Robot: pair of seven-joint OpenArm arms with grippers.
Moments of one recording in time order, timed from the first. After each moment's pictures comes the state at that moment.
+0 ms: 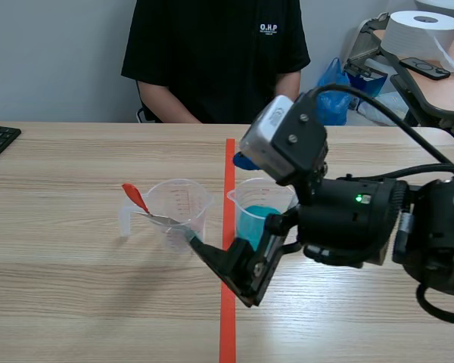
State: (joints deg) left arm 68.3 -32.6 -14.2 89.7 4.2 -14.8 -34.5; right arm -4.2 33.3 -32.0 102.9 8.8 25.8 2.9
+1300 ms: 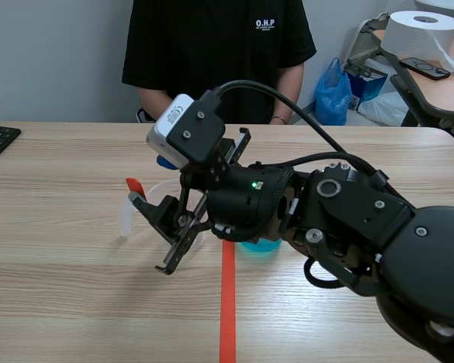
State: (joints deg) left arm 69.1 -28.5 -14.2 78.1 7.1 -21.0 -41.5; right arm 8.3 18.4 -41.9 87.7 0.8 21.8 6.8
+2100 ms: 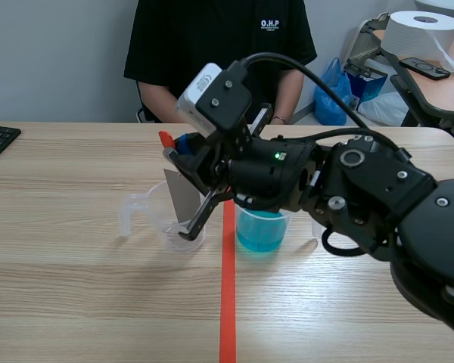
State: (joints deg) left arm 69.1 -28.6 -14.2 78.1 7.0 -21.0 -44.4; right arm 10.4 19.4 -35.9 87.7 0.9 26.1 6.9
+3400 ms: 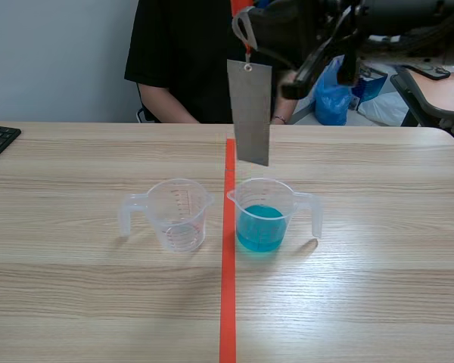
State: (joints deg) left arm 69.1 -28.6 -14.2 78.1 7.0 -21.0 -44.5; right arm 10.5 31.5 -13.0 113.6 34.5 36.5 -24.1
